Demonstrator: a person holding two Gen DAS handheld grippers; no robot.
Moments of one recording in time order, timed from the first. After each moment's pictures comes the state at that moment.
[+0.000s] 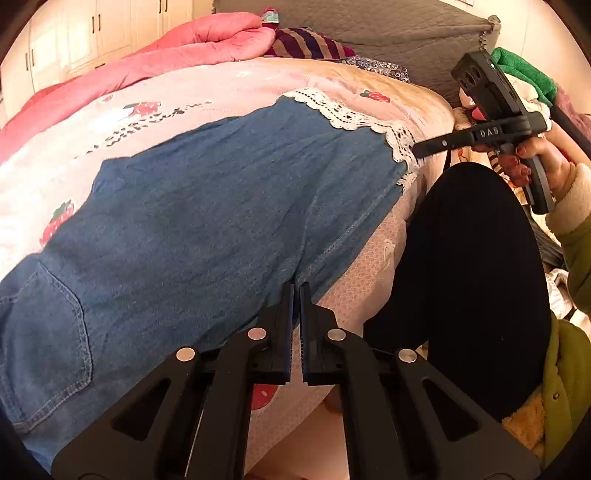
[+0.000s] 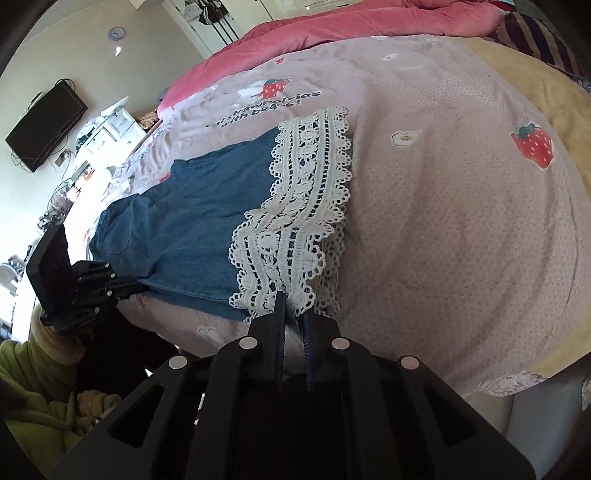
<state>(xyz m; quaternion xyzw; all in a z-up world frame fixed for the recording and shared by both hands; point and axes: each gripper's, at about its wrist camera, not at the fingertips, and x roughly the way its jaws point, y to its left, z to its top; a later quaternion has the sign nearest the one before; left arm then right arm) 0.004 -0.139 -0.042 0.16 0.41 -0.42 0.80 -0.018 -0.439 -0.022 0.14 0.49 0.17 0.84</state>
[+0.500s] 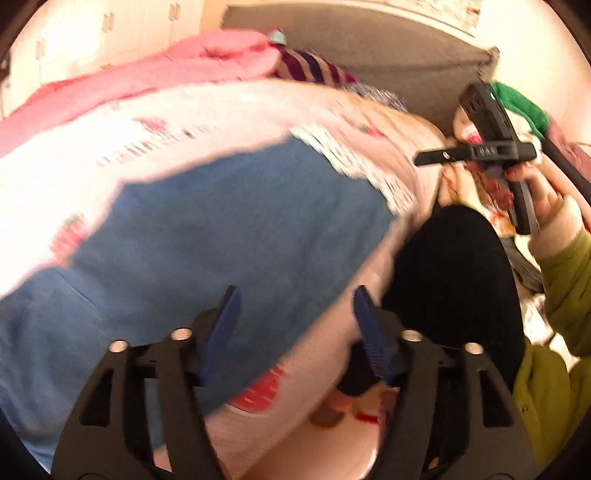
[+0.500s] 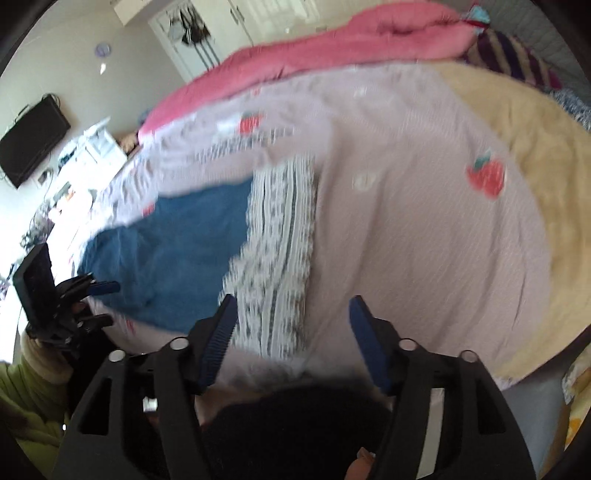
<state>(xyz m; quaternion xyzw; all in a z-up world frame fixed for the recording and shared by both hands) 0.015 -0.119 -0.001 0.11 0.38 -0.42 0.82 -0.019 -0.460 0.022 0.15 0.43 0.10 0.88</state>
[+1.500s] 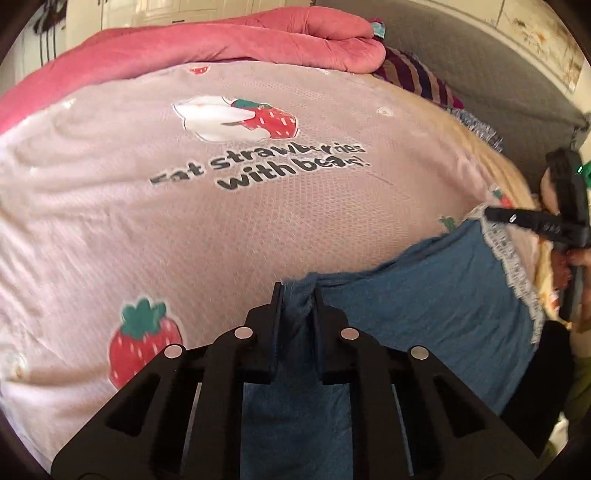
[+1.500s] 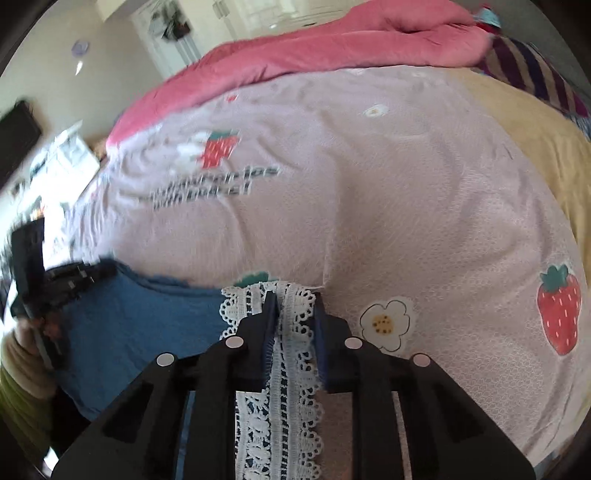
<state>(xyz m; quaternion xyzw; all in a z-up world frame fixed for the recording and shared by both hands) 0.217 -0.129 -0.025 0.07 0.45 -0.31 0.83 0.138 -0.442 -0.004 0.13 0.45 0.06 0.88</state>
